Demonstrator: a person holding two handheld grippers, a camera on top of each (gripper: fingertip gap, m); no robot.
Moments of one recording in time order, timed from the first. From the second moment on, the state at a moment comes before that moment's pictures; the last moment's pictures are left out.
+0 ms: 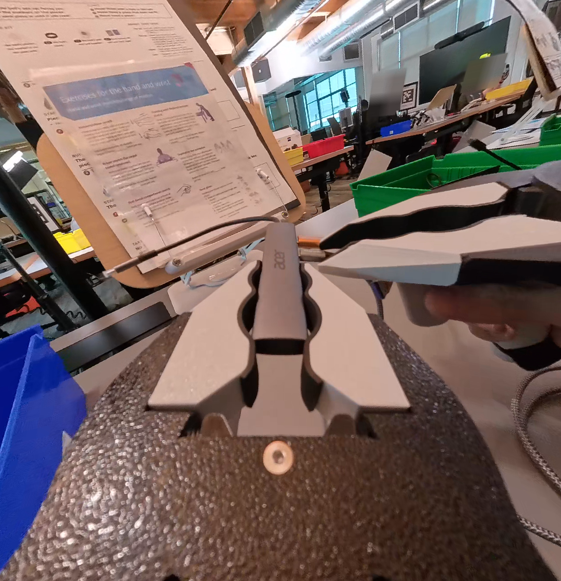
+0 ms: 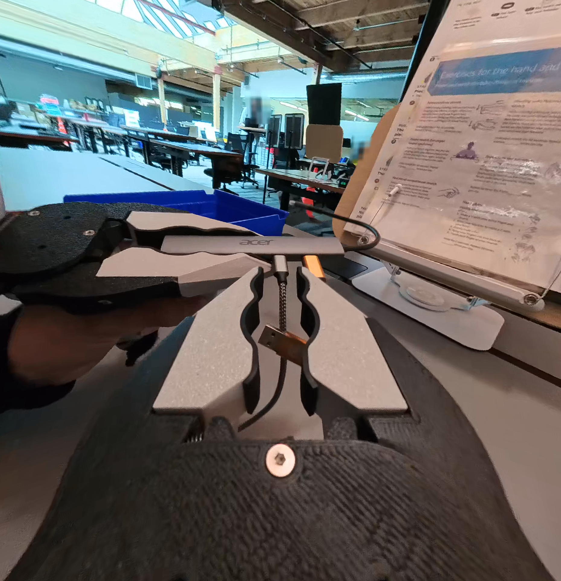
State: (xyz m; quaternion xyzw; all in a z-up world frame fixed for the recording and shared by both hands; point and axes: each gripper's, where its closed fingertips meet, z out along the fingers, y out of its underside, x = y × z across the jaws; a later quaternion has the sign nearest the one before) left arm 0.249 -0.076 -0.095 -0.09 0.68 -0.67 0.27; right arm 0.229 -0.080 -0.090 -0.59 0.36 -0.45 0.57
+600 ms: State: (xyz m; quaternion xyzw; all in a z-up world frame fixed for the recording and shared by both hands) left arm 0.243 -0.077 -0.086 -0.09 0.68 -0.69 0.24; right arm 0.222 -0.082 -0.083 -0.60 0.36 -0.43 0.58
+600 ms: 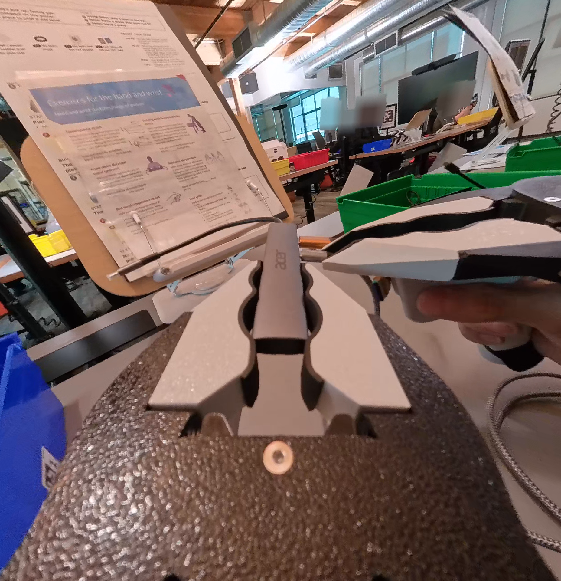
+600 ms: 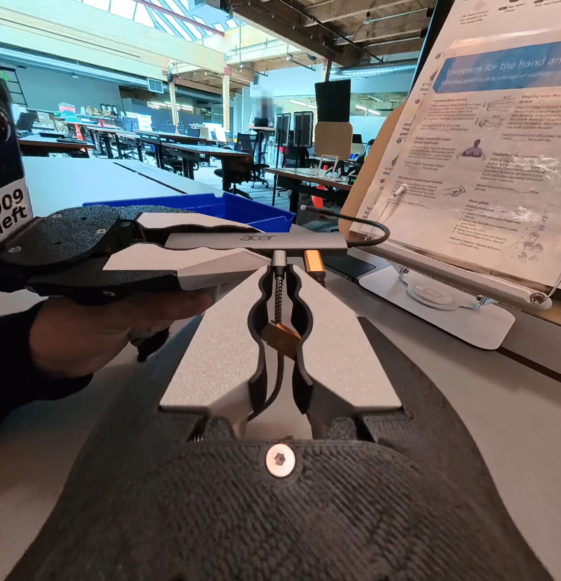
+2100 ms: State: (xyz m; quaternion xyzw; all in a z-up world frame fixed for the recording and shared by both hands) left arm 0.277 -0.042 -0.082 -0.13 0.66 -0.68 0.30; right arm 0.168 -0.338 0.053 -0.68 0.37 -0.49 0.40
